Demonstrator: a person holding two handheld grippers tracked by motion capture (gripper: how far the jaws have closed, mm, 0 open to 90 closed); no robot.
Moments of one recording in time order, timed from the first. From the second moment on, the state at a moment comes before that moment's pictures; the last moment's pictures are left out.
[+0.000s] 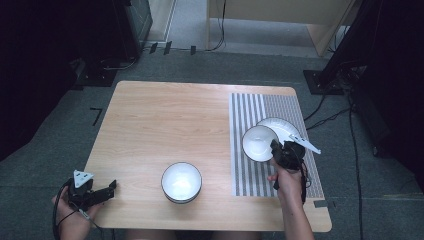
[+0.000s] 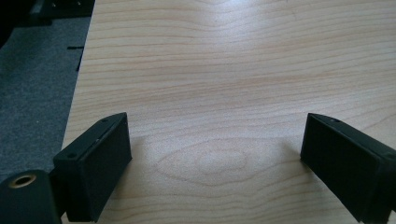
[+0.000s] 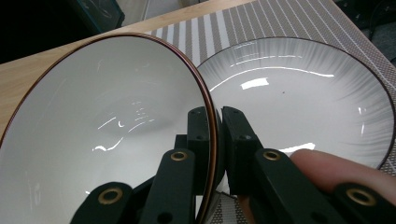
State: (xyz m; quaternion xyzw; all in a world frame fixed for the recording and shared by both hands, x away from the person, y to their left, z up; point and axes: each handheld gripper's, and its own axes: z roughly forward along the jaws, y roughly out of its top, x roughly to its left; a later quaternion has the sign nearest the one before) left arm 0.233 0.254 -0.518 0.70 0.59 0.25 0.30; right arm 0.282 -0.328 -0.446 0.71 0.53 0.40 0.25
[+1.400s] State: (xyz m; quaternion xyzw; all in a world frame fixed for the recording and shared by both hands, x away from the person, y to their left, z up) left arm 0.232 0.253 -0.518 0.70 0.59 0.25 0.30; right arm 0.308 -0.371 -0.466 0.74 0.49 0.37 0.26
